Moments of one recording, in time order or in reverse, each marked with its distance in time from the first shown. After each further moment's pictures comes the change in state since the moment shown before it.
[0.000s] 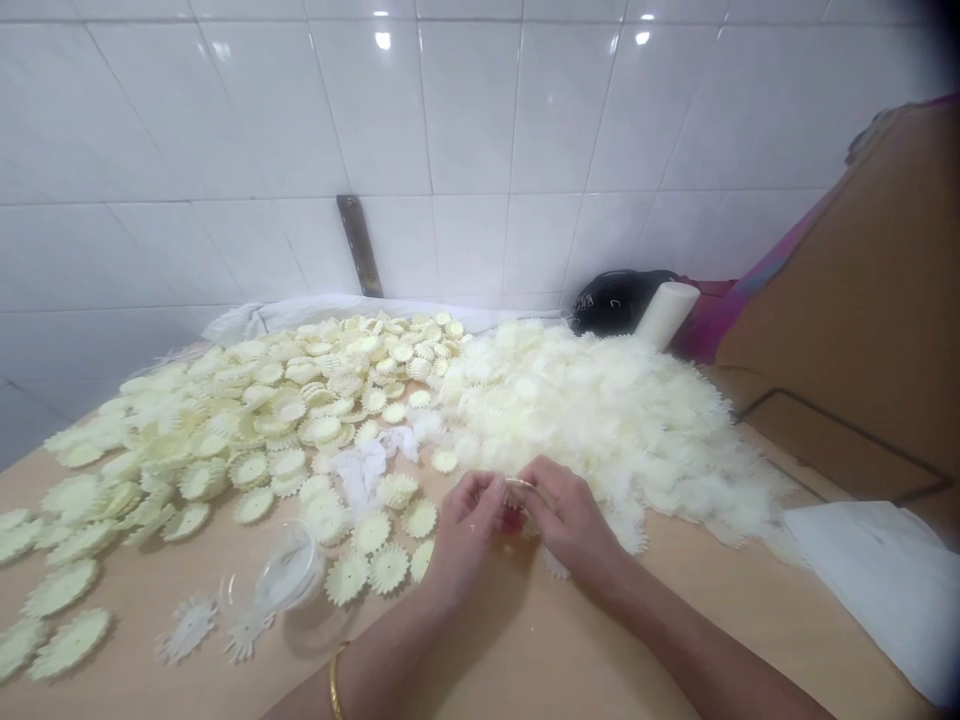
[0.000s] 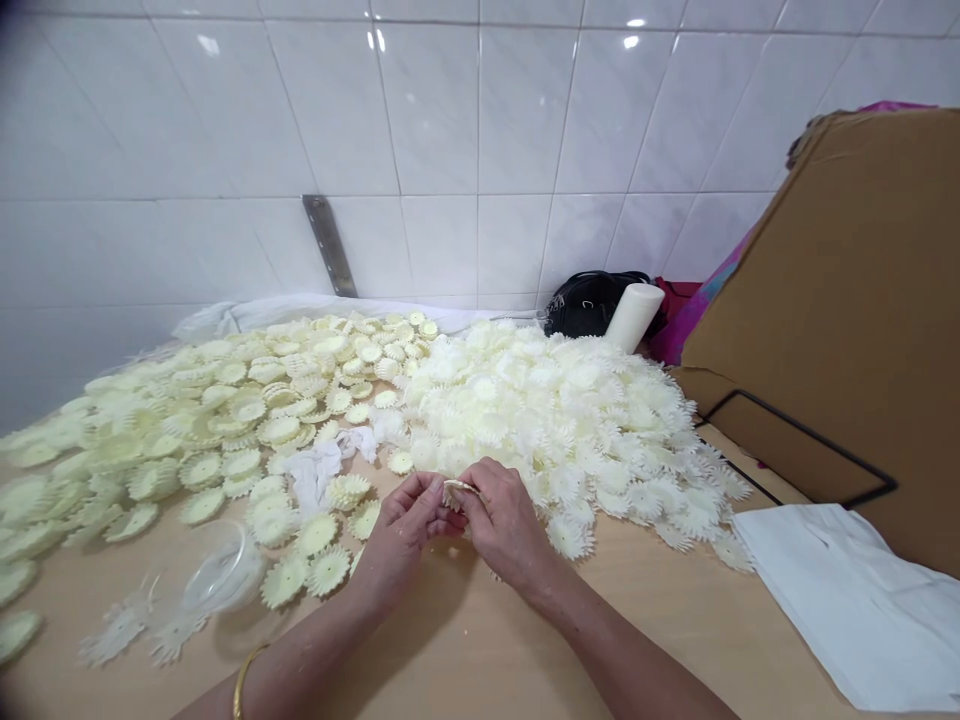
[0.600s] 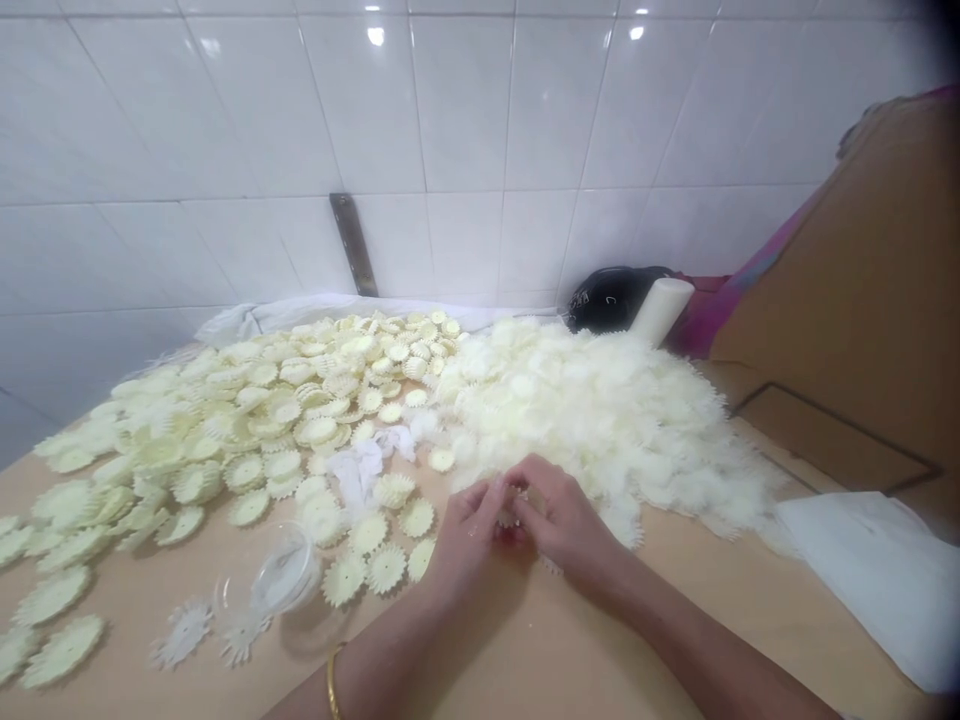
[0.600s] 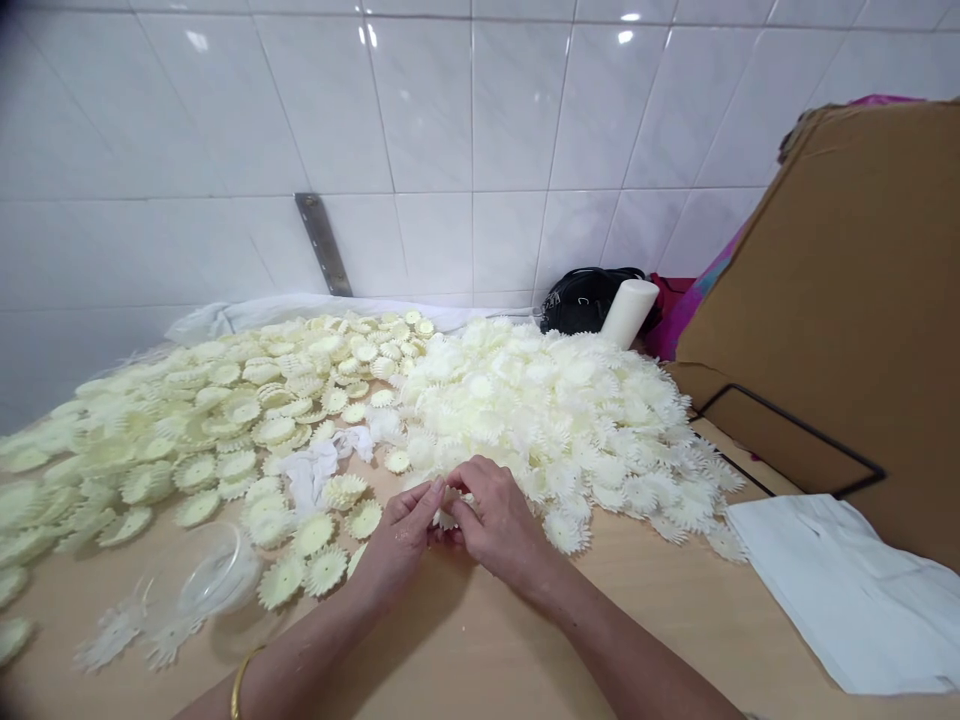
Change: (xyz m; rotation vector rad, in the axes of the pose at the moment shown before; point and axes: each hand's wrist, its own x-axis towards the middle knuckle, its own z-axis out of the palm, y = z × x) left_hand -0.003 0.007 0.006 0.017 -0.085 -0.091; right_hand -0.001 -0.007 -0.005 0.006 -0.067 0.000
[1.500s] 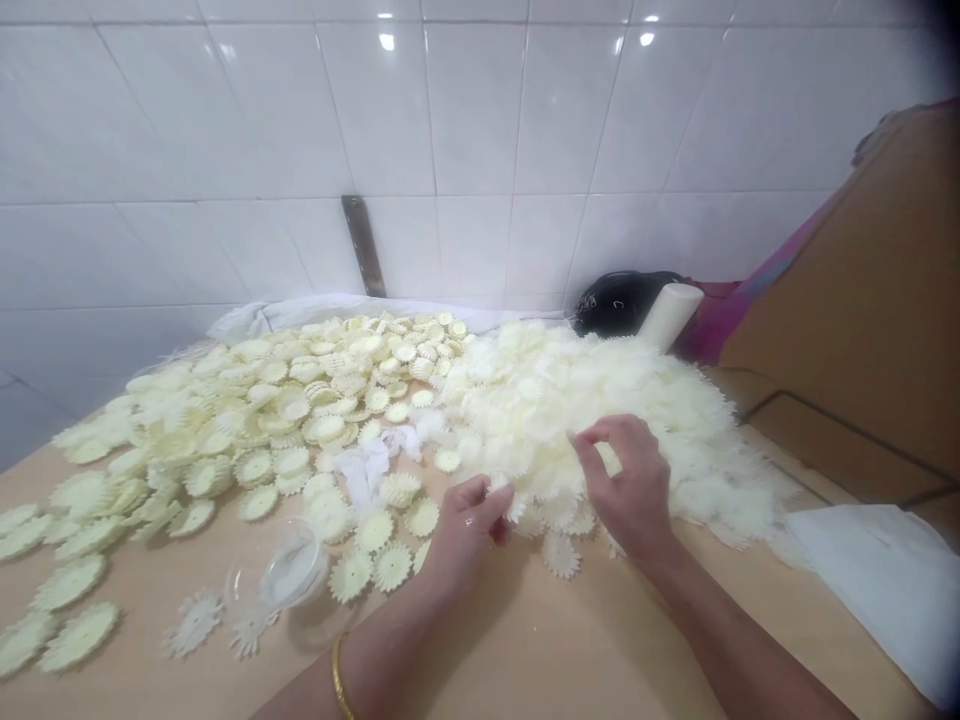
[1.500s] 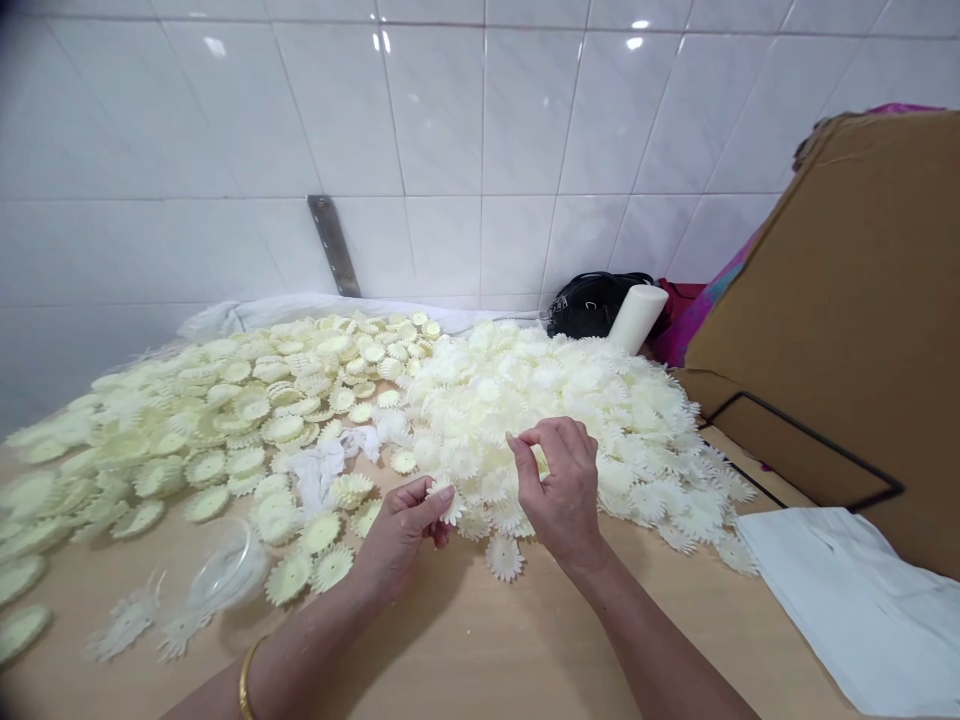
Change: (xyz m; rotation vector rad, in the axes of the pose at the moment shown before) left_hand 0.009 -0.012 -0.016 0.078 0.095 0.068; right_hand 0.007 0.022 -0.026 -0.314 0.653 -0.142
